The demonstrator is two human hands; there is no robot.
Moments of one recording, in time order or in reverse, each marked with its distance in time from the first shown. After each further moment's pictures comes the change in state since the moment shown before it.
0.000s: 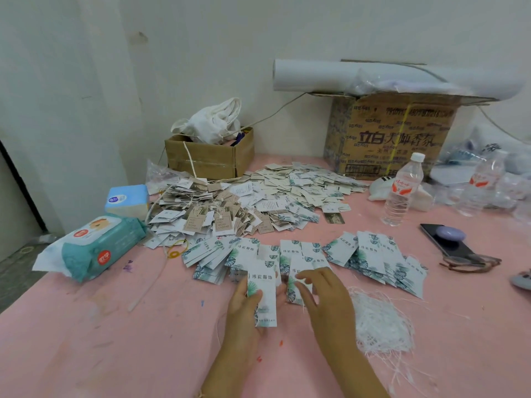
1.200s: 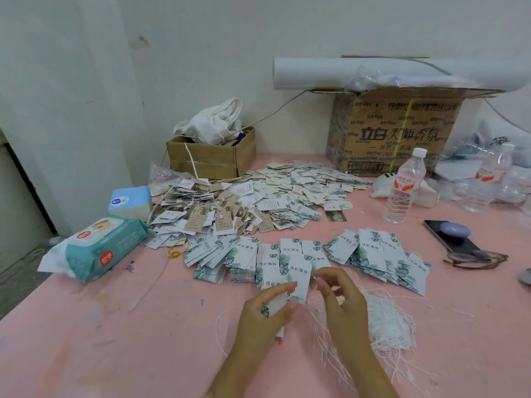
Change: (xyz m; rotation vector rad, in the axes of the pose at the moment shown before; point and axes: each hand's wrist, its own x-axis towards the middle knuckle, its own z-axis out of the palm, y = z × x) left_hand -0.012 -0.009 0.003 0.655 -0.158 0.118; right_hand -0.008 0.008 -0.019 0.552 0.009 0.361
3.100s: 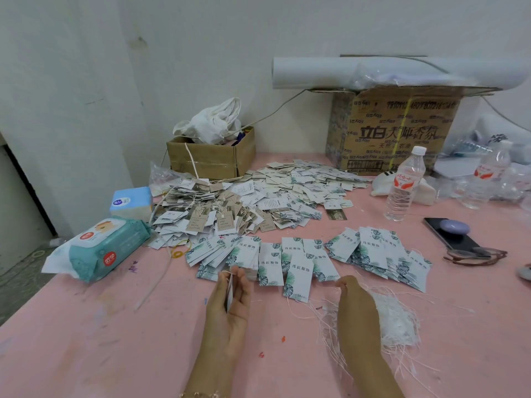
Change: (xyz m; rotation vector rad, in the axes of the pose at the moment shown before) left_hand 0.015 0.012 -0.037 -1.286 0.269 -0.059; right_hand -0.001 0.022 -0.006 -0.637 0.078 0.210
